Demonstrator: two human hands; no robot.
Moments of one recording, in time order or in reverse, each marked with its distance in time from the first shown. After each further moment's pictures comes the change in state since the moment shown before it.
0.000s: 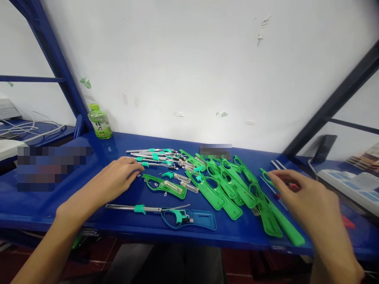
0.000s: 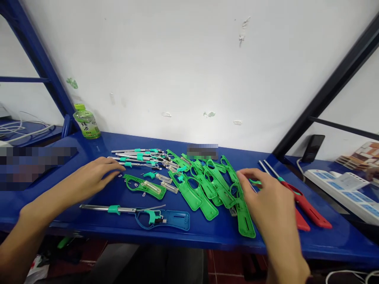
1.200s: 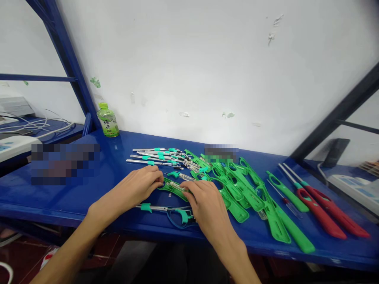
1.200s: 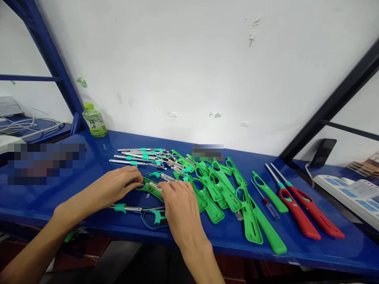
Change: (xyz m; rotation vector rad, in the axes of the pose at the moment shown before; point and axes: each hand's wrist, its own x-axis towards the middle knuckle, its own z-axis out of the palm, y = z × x) left_hand 0.000 0.048 0.010 -0.101 -0.130 0.103; right_hand -0.077 -0.171 0.060 0.460 -0.427 -0.553
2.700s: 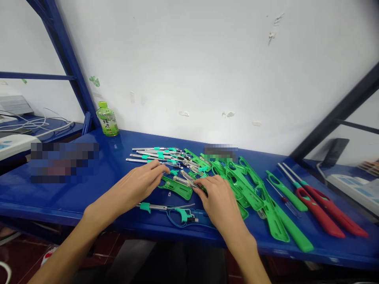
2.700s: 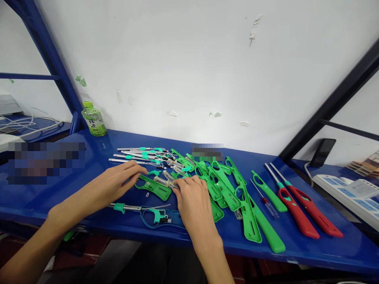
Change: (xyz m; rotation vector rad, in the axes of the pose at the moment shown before) left_hand -0.002 0.013 -0.008 -0.063 0.139 0.038; right_hand 0.001 0.024 -0.013 -0.226 -0.027 0.093
